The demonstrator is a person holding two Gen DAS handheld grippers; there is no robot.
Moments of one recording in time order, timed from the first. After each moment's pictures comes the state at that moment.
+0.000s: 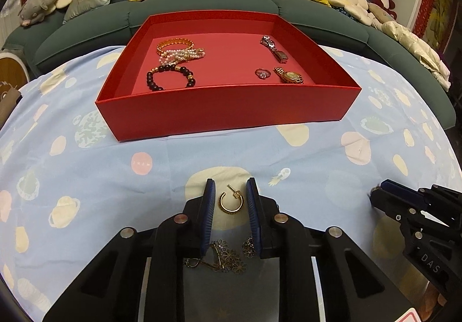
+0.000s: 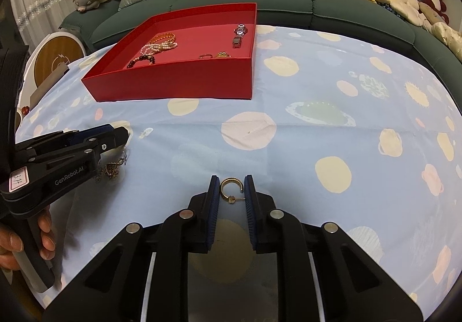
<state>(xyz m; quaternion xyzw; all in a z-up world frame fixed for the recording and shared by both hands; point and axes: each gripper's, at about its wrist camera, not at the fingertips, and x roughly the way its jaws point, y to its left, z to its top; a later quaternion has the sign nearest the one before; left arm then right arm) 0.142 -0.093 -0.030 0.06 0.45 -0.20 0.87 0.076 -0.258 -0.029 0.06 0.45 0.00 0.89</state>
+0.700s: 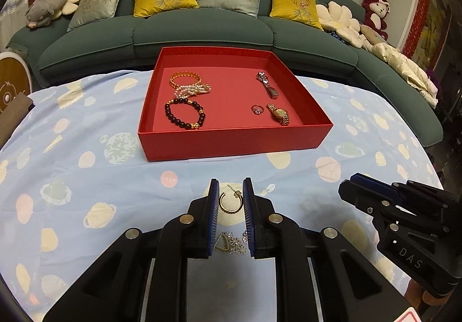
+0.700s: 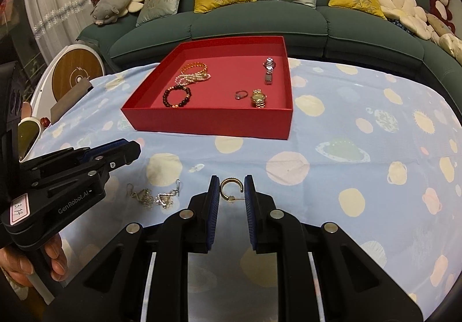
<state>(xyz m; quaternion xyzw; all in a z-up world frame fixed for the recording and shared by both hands) 0.122 -0.061 0.027 0.02 0.41 -0.22 0.88 0.077 -0.226 0.020 0.07 0.41 0.03 0.91</state>
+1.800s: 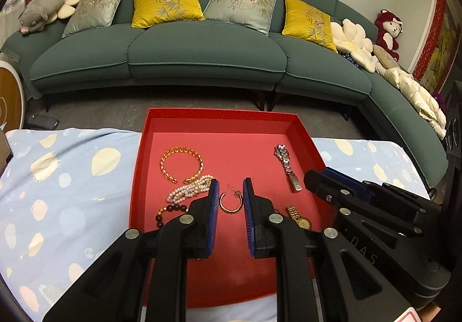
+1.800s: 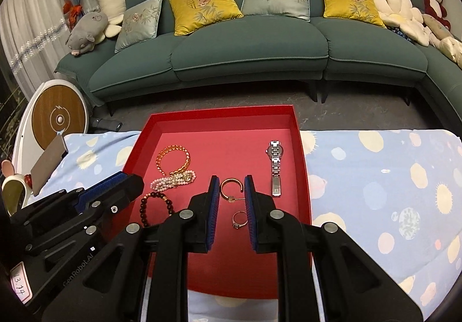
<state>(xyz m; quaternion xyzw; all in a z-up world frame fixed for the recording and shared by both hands) 0.274 -0.105 0.051 -0.01 0.41 -0.21 0.89 0.250 -0.240 0.054 0.10 0.39 -0.01 0.91</state>
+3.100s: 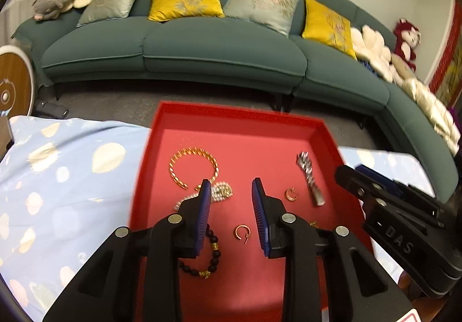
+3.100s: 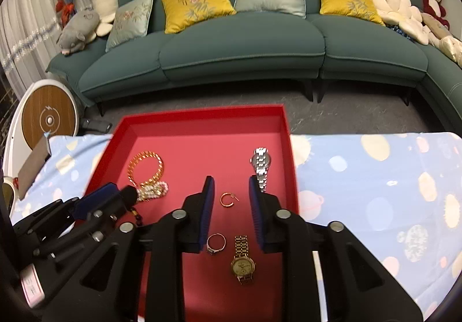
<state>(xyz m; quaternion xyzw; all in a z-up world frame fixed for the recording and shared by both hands) 0.291 -0.099 0.045 -0.04 0.40 -0.17 0.90 0.272 -0.262 0.036 0.10 0.38 -0.02 0.92</state>
